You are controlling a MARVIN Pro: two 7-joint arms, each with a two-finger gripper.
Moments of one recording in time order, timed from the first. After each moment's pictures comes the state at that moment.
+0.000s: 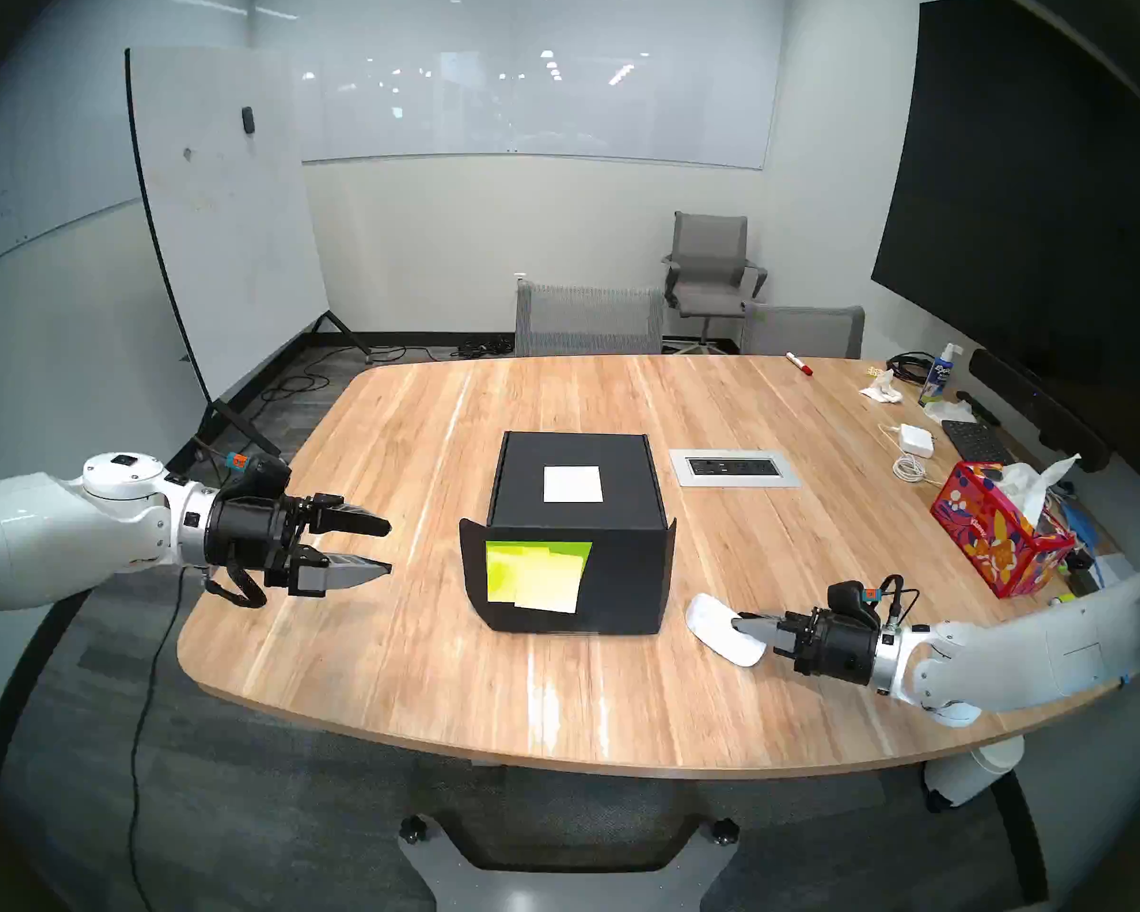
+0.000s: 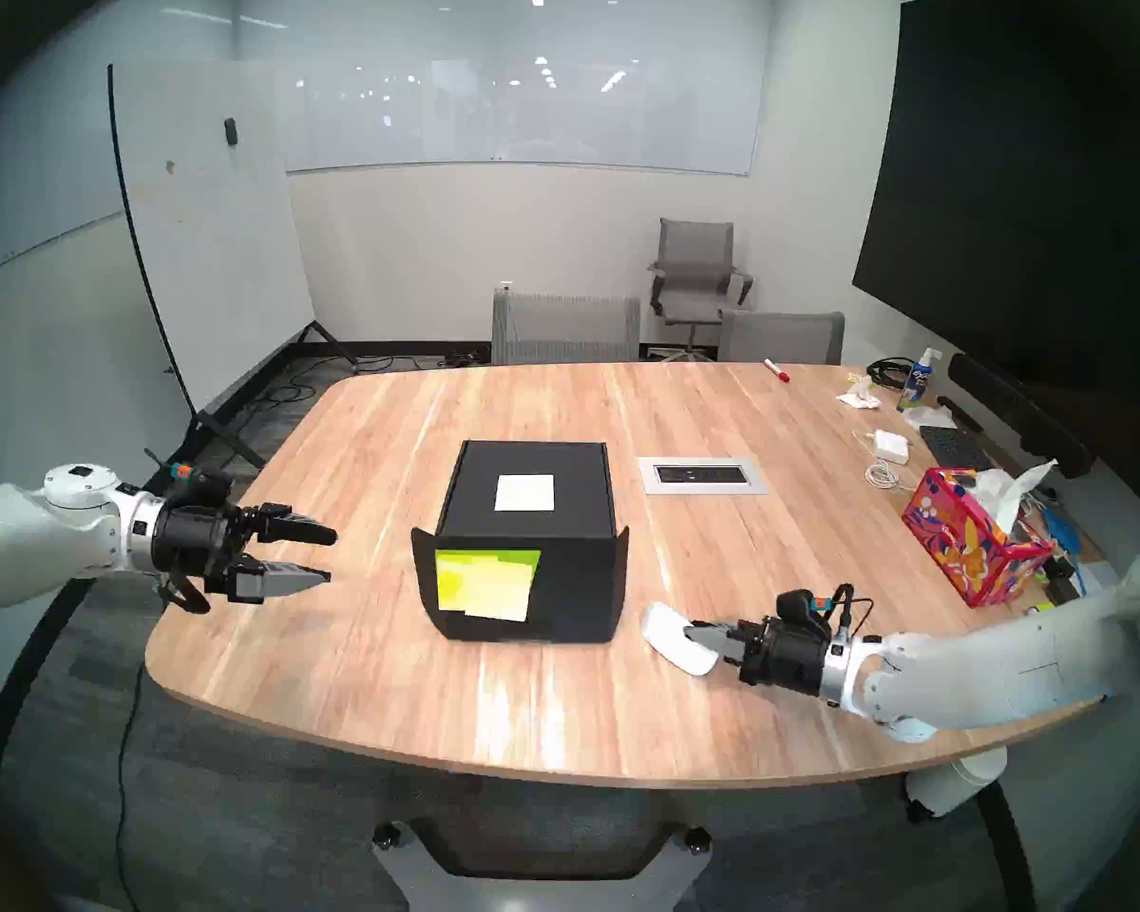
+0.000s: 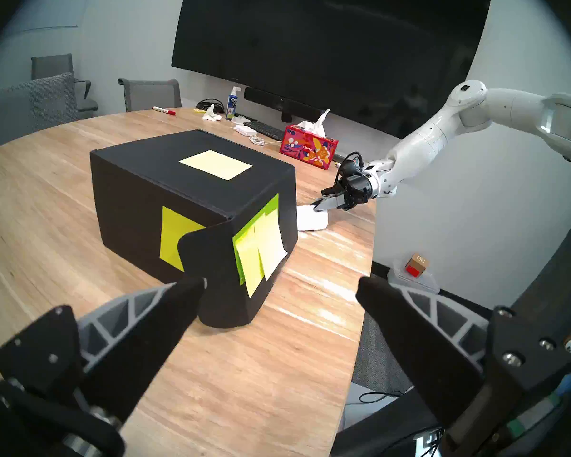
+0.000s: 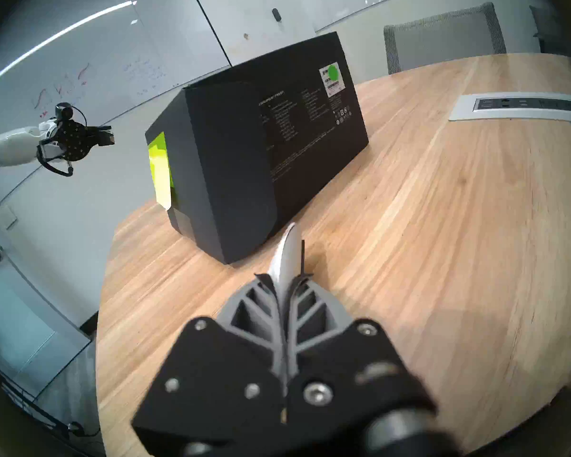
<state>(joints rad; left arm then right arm) 0.17 -0.20 0.29 -1.52 -1.38 -0.06 -1.05 -0.20 -0.52 -0.90 -1.40 1.90 -0.59 0.71</state>
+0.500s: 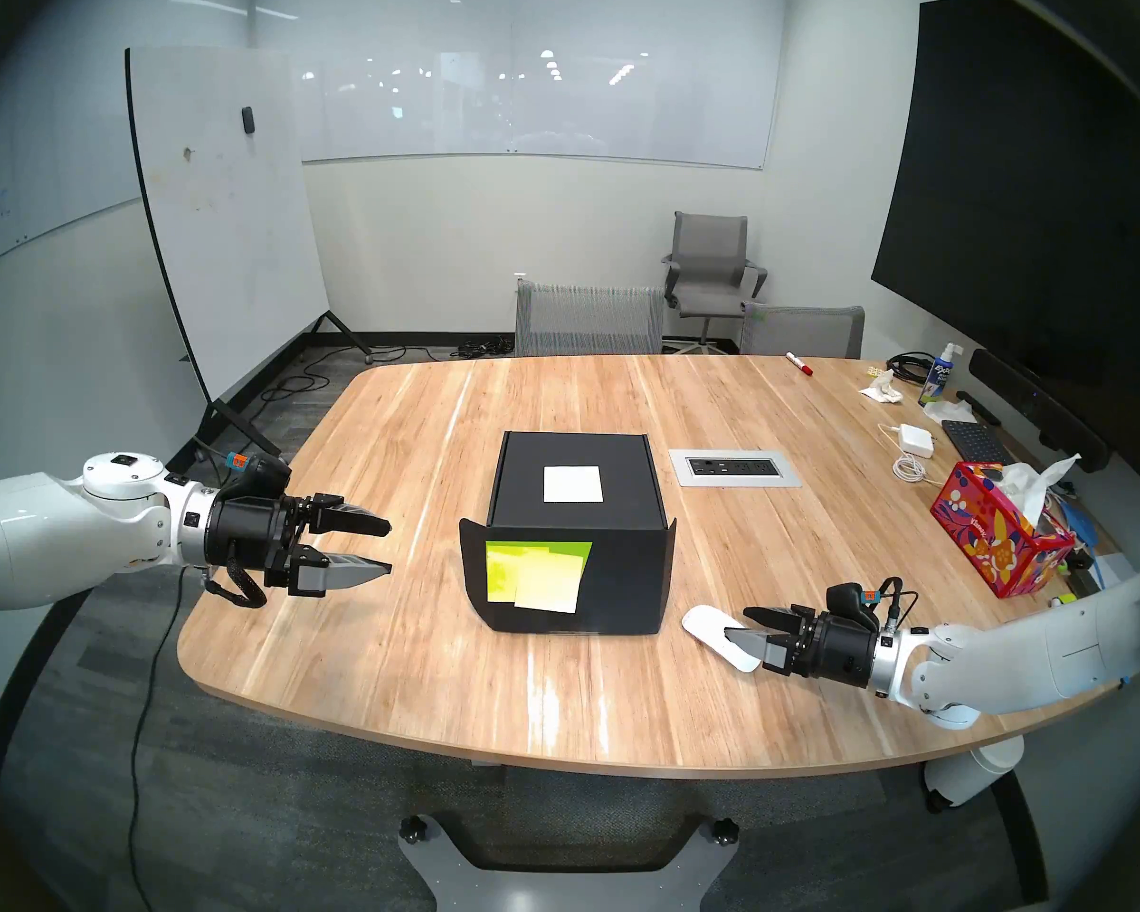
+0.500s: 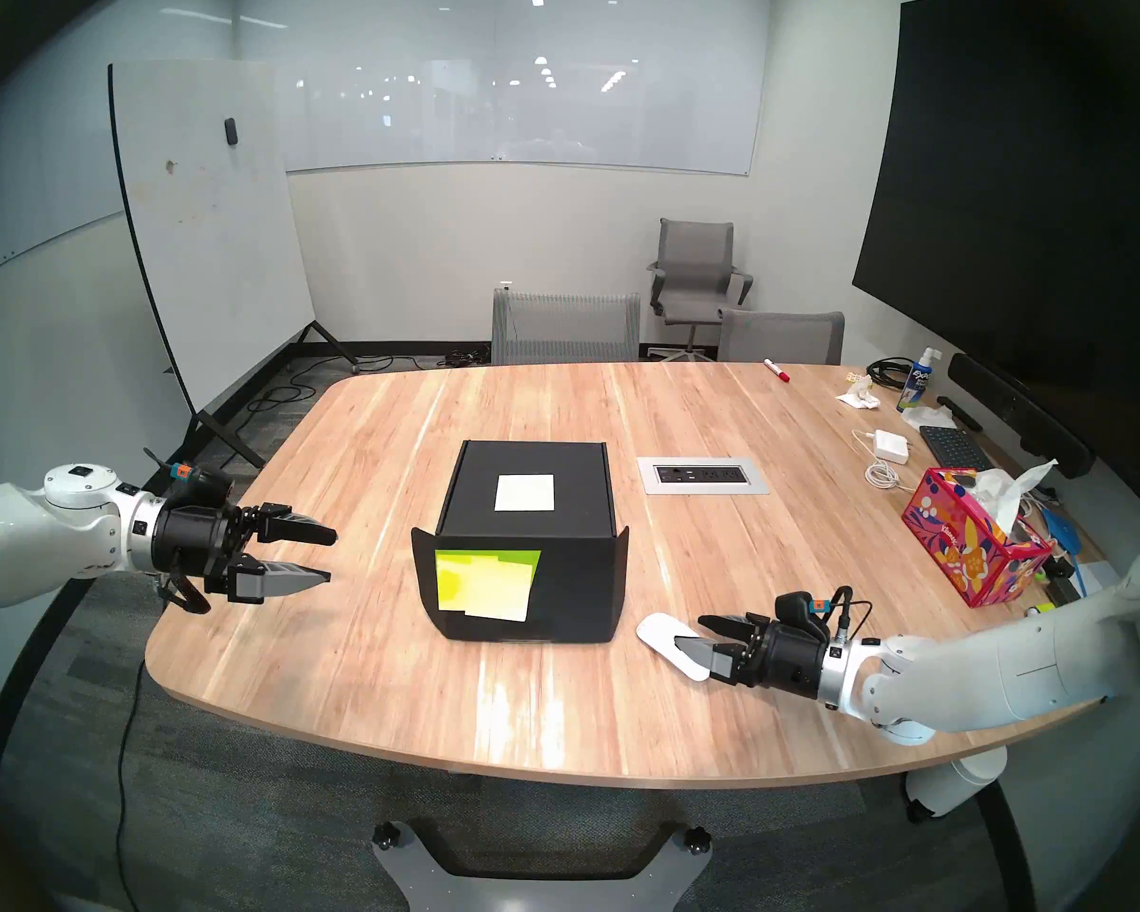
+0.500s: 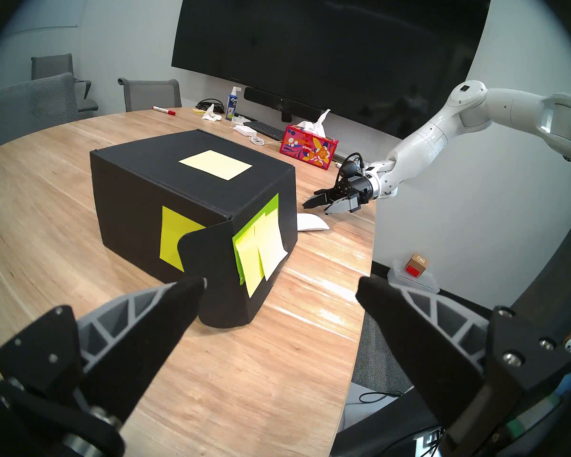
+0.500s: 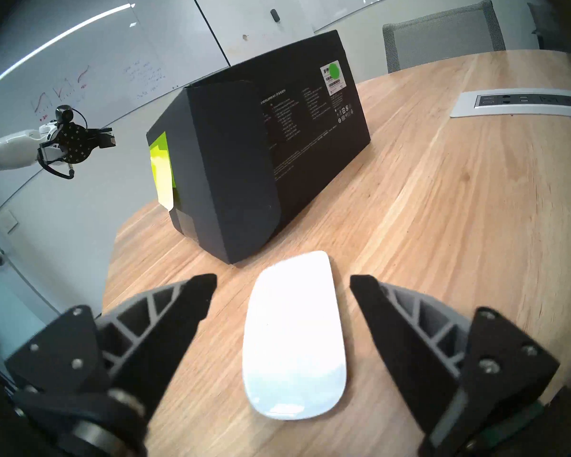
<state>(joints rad) 0.17 -0.20 0.29 -1.52 -1.38 -0.06 -1.05 -0.20 -0.51 -0.90 -1.42 1.91 -0.59 0.70</state>
